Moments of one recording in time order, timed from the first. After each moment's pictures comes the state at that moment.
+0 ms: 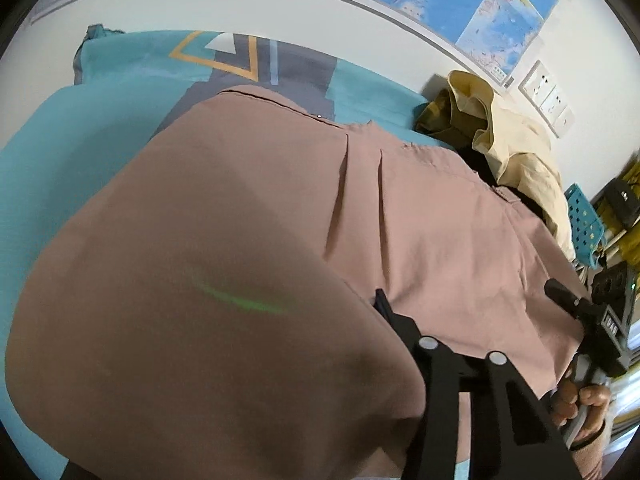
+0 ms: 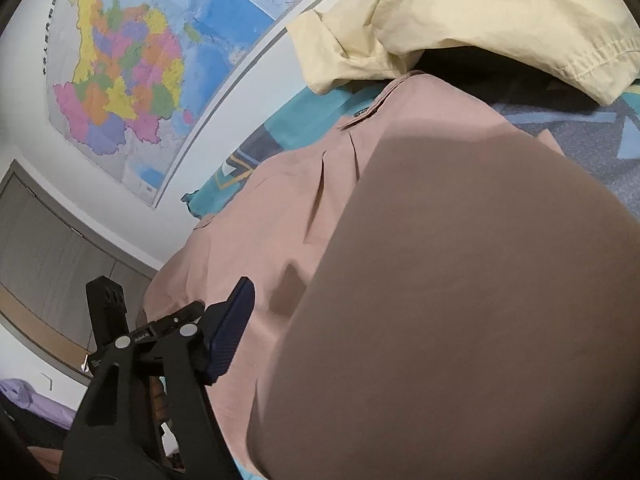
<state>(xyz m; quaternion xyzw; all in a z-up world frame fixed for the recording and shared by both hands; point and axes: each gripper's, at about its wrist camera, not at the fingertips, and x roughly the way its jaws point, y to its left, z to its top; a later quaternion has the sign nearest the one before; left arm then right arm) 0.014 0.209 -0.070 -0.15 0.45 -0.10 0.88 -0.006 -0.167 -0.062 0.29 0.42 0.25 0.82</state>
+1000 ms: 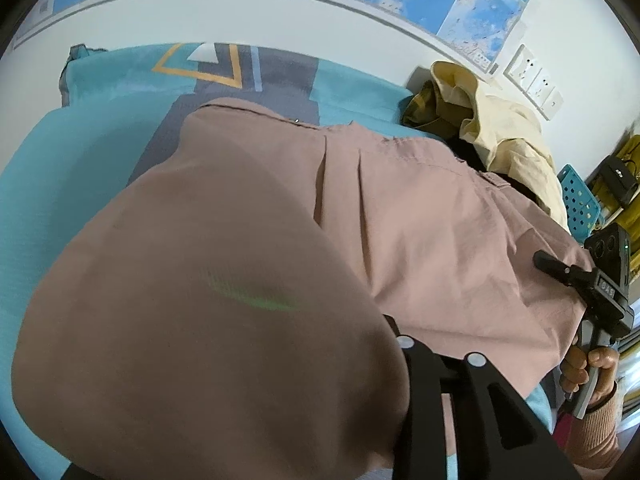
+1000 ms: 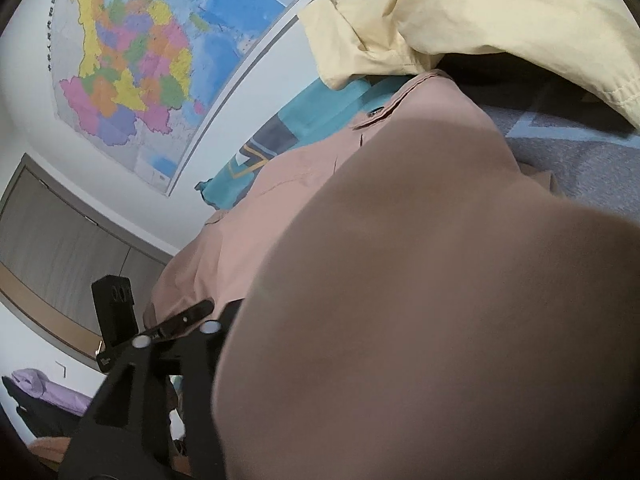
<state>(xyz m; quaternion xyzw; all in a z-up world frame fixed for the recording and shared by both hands) 0.014 0.209 -0.063 -0.13 0.45 -0.12 0.88 0.013 -0.169 -0.058 0.29 0.44 0.29 0.80</state>
